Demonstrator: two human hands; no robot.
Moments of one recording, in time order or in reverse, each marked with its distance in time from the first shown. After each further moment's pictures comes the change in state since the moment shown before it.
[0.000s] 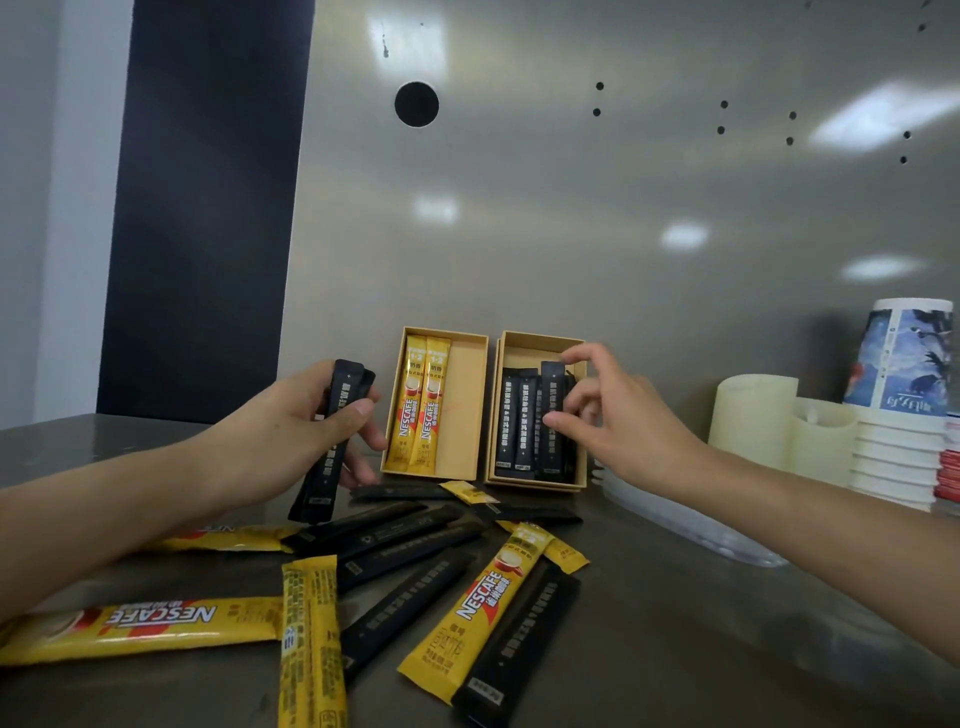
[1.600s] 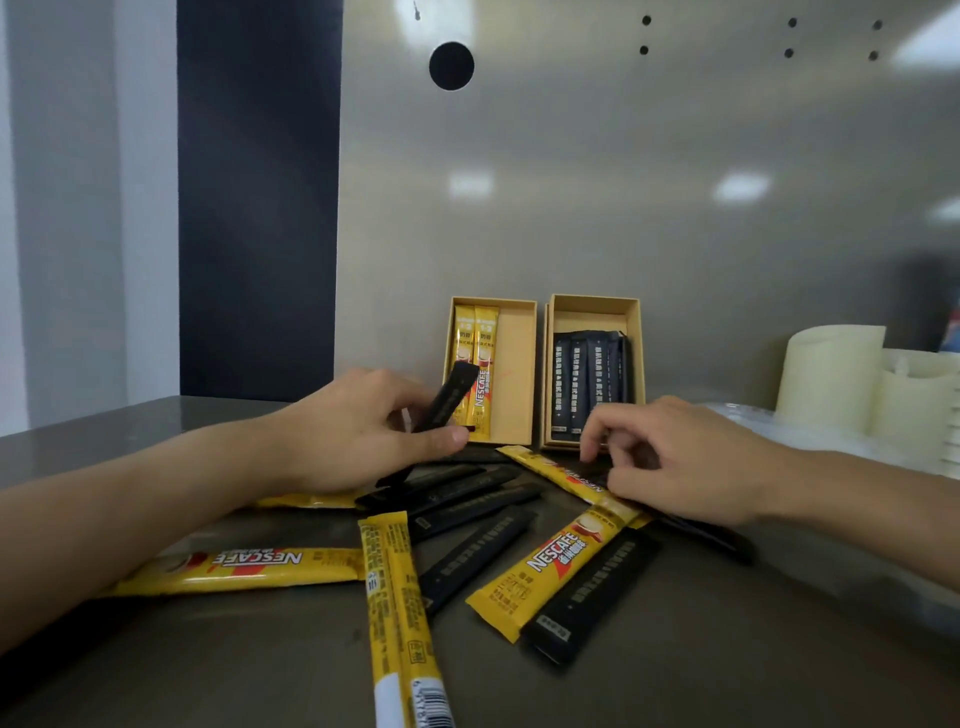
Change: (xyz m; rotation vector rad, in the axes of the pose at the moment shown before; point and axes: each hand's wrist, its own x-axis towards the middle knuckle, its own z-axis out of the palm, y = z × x) left_hand -0.013 0.015 0.001 0.531 -0.231 0.049; right_hand -0.044 -0.028 -0.002 -0.045 -0.434 -0.124
